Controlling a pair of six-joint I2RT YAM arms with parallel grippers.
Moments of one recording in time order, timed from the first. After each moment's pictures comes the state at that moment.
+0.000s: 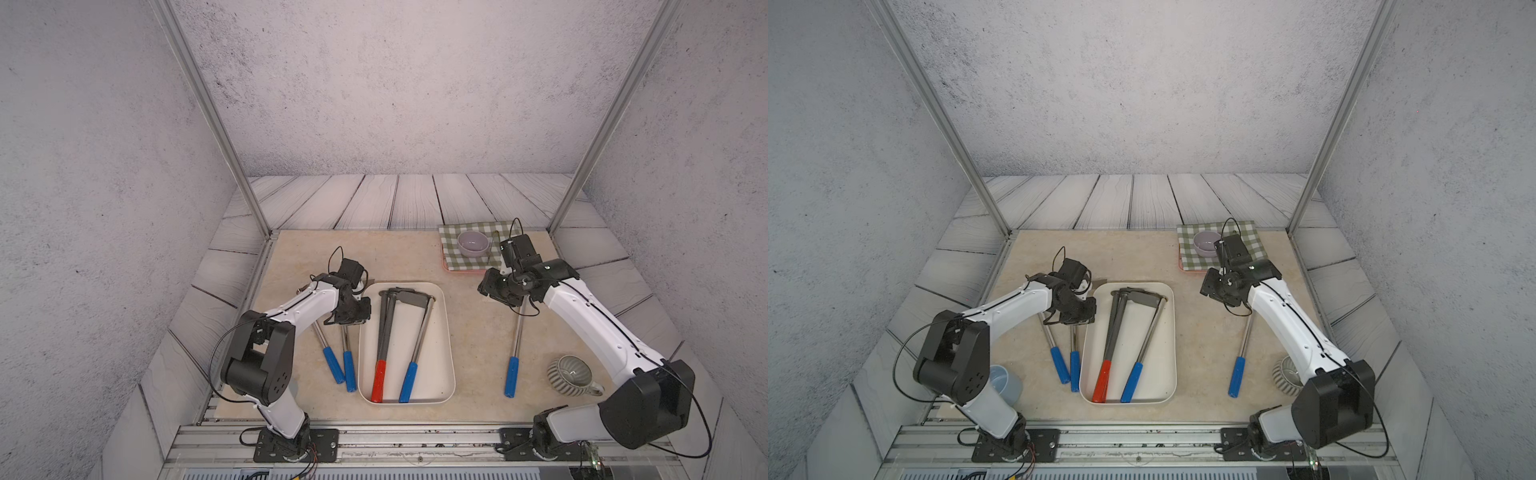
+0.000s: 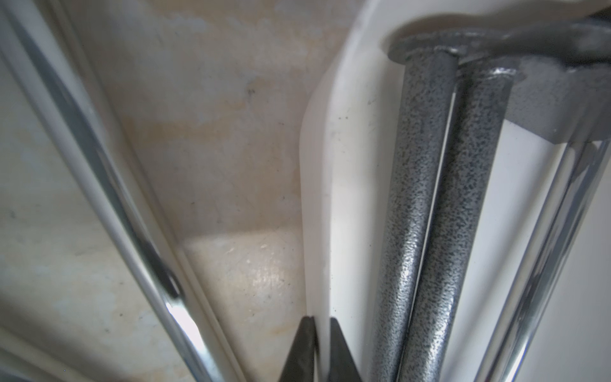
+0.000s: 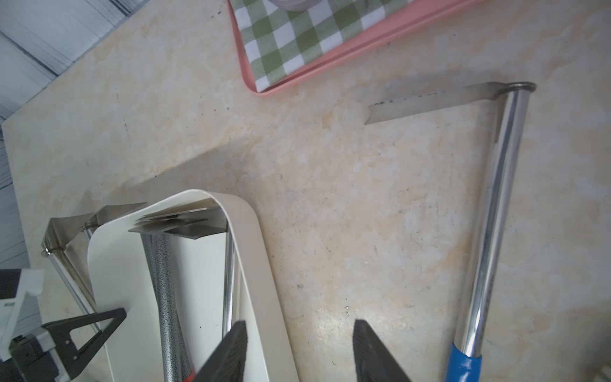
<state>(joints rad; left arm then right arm) -0.39 1.66 1.12 -0.74 0.19 -0.38 0.31 1.40 1.30 -0.97 -0.05 0.63</state>
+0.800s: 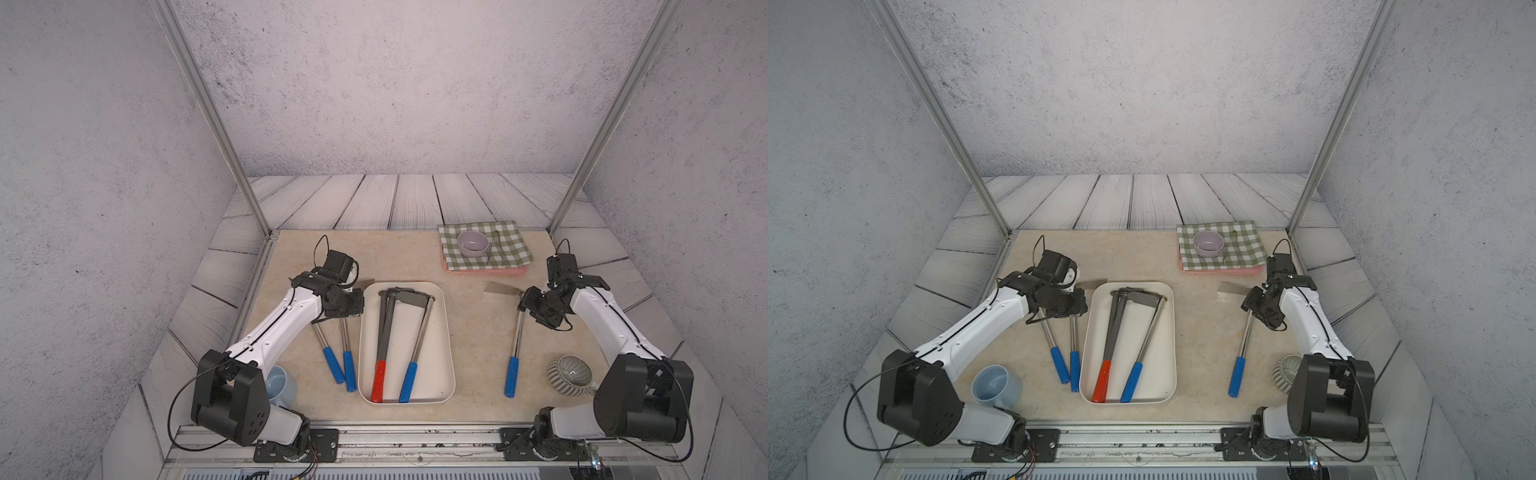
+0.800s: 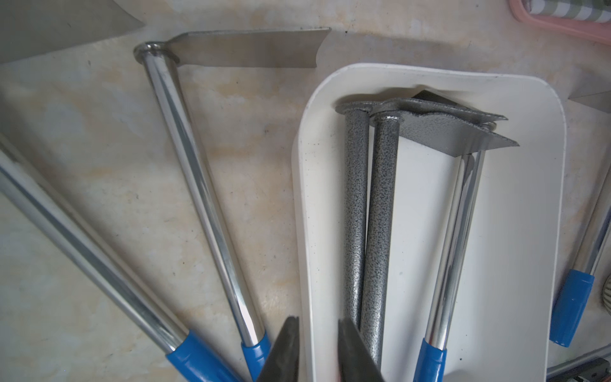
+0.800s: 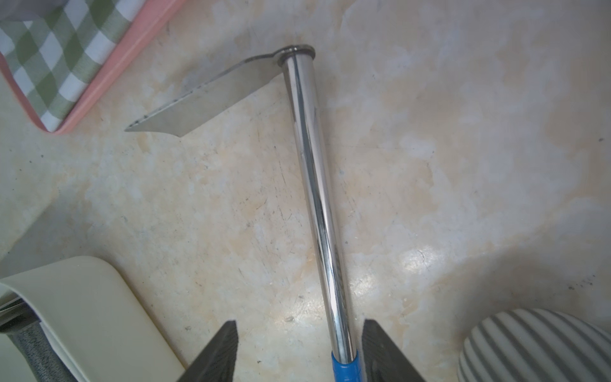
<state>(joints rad) -0.39 1.41 1.15 -0.85 0.14 -0.38 -0.11 1.42 1.07 -0.92 -0.13 0.49</state>
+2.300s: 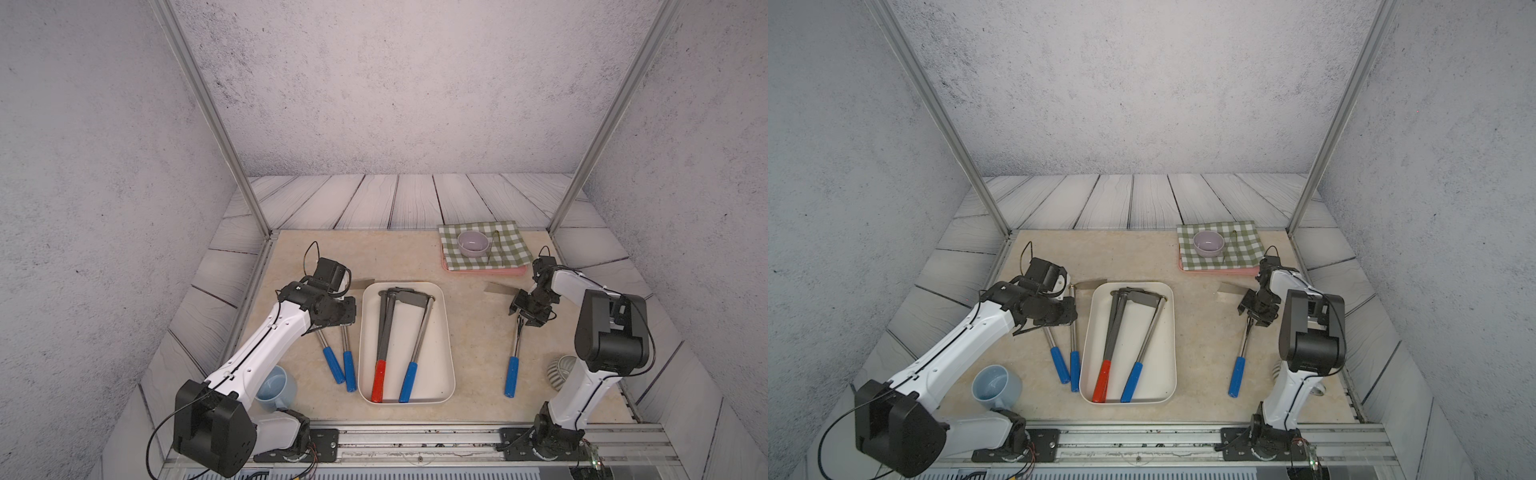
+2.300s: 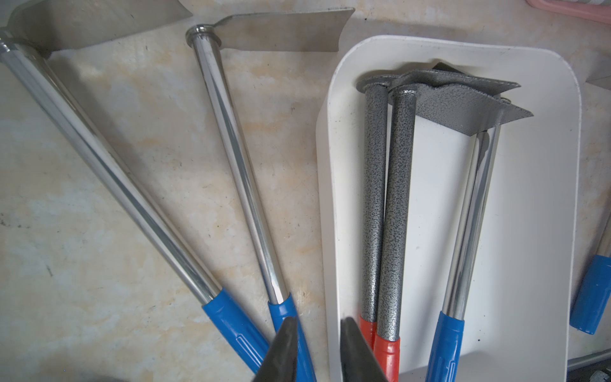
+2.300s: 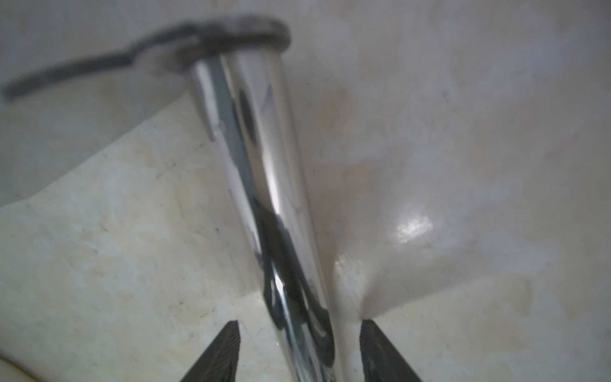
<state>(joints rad) -0.39 1.29 1.09 -0.92 0.09 -0.36 -0.13 1.84 1.20 -0.84 -0.15 0.43</state>
